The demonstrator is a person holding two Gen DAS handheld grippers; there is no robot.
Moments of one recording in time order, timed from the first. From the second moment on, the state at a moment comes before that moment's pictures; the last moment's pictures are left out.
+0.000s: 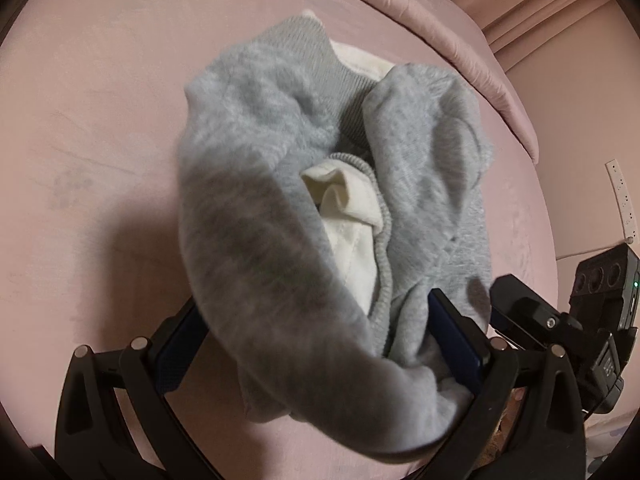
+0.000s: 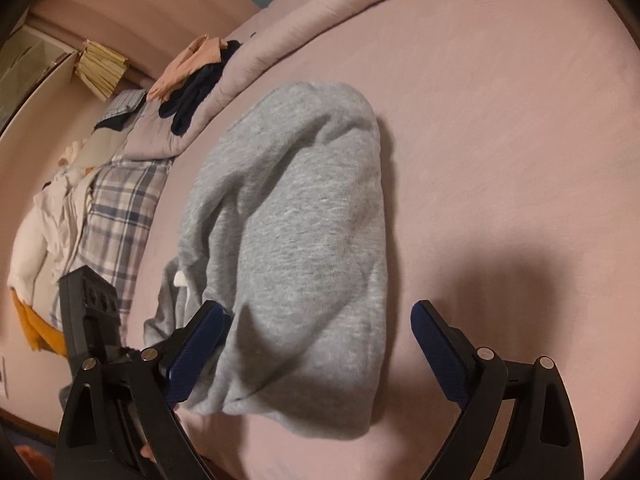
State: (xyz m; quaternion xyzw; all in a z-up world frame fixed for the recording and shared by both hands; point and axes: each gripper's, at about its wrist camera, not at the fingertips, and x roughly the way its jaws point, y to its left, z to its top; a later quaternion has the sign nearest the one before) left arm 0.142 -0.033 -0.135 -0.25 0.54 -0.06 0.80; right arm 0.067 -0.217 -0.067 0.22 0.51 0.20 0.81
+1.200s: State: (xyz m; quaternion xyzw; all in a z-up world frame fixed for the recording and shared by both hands) left arm 0.115 -0.082 -0.089 -0.22 0.48 -0.08 0.85; right arm 0.059 -0.182 -0.046 0.18 0.47 0.25 0.83
